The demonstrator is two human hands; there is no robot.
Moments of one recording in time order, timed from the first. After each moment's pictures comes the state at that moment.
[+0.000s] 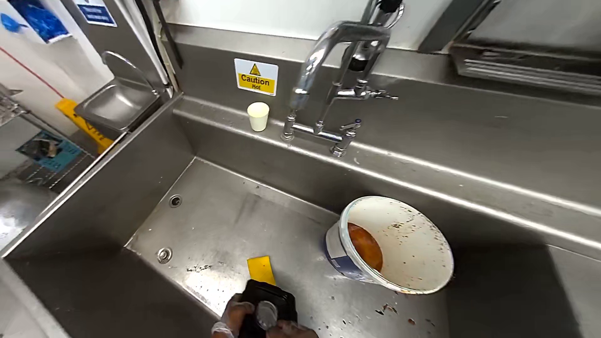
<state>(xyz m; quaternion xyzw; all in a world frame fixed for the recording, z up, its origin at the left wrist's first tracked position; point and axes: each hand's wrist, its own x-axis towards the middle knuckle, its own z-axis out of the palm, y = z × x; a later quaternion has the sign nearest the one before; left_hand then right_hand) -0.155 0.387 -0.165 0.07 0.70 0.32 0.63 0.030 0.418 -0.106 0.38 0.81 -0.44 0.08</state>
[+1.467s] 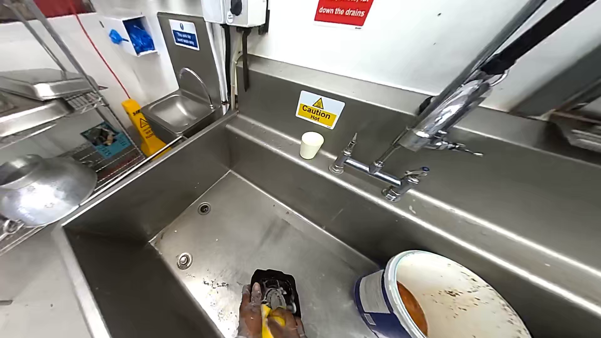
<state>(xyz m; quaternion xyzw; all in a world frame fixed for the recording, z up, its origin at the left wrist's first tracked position) -0.184 0.413 -0.160 0.10 0.72 0.53 0.43 -0.065 0.417 -0.127 0.43 0.82 -0.36 -0.12</state>
